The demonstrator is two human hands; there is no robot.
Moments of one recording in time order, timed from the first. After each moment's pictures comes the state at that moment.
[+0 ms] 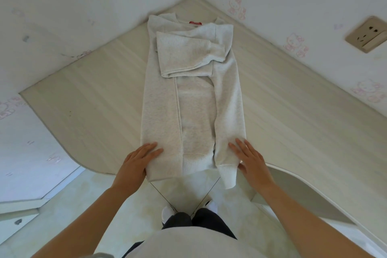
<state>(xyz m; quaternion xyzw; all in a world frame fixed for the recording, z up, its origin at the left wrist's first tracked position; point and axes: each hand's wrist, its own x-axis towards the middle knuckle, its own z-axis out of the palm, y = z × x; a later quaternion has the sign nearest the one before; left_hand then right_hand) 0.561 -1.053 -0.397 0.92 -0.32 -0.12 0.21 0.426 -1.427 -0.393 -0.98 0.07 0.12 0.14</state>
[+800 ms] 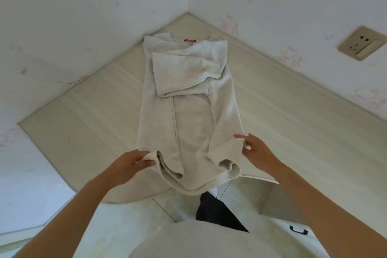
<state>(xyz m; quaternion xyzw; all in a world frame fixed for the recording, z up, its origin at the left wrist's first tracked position) 0.646 -1.069 -0.301 0.84 -0.24 -0.34 0.36 0.511 -1.434 -0.301 -0.89 0.17 0.10 0.41</state>
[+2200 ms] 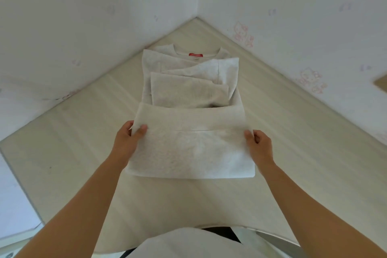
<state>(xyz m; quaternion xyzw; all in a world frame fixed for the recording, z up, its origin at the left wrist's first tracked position) 0.786 -1.161 -0.335 0.80 0.12 -0.20 0.56 0.651 -1.504 -0.347 -0.78 0.41 -0.03 0.47</state>
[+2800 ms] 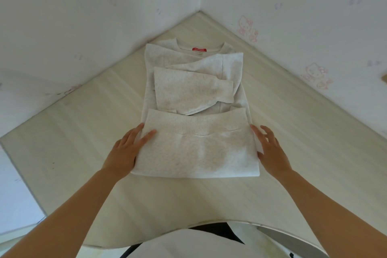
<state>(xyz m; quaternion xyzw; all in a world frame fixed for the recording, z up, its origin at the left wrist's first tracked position) 0.763 -1.106 -0.370 0.94 -0.28 -0.15 0.10 0.612 -1.531 -0.363 -0.96 0.17 0.09 0.18</state>
